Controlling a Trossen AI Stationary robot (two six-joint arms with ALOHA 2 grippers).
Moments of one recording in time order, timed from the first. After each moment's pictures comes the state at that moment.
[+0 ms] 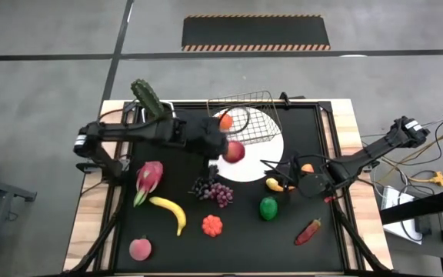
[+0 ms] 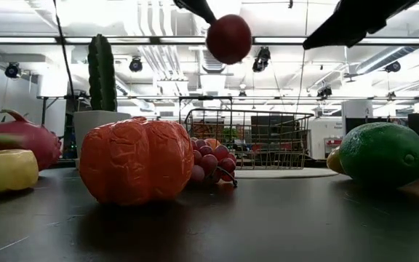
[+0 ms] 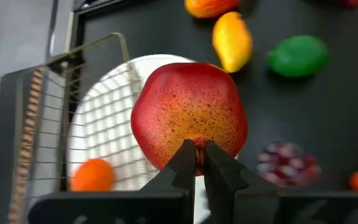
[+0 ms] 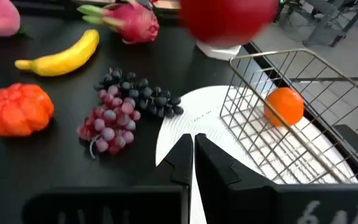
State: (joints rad) left arm -0.02 1.66 1.80 -0.96 -0.20 0.21; right arm 0.46 1.10 0.70 -0.22 0.68 0.23
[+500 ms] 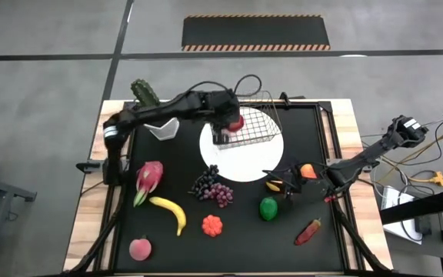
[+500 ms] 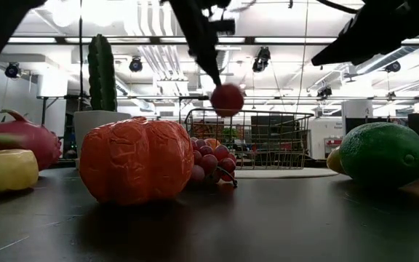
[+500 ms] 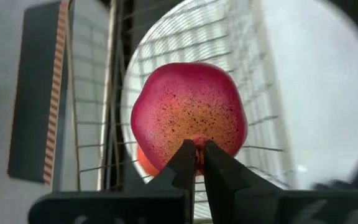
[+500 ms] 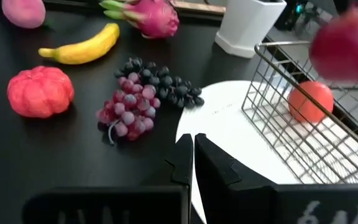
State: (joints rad) left arm 0.28 1.92 1.95 -1.00 -0.21 0.35; right arm 0.52 1.10 0.53 0.02 0.68 0.19
